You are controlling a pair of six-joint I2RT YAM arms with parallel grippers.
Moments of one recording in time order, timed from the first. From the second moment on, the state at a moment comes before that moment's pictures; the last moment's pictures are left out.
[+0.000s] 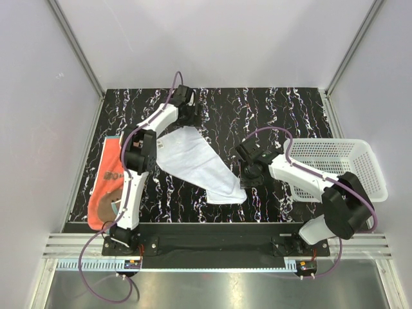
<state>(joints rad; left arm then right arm) -0.33 2.39 2.02 -0.62 0.03 -0.24 0.68 1.48 0.96 -0.69 0.03 0.66</state>
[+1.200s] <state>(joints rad) -0.34 1.55 1.53 -0.71 -0.10 -0.33 0.67 1.31 1.21 -0.93 0.16 0.63</state>
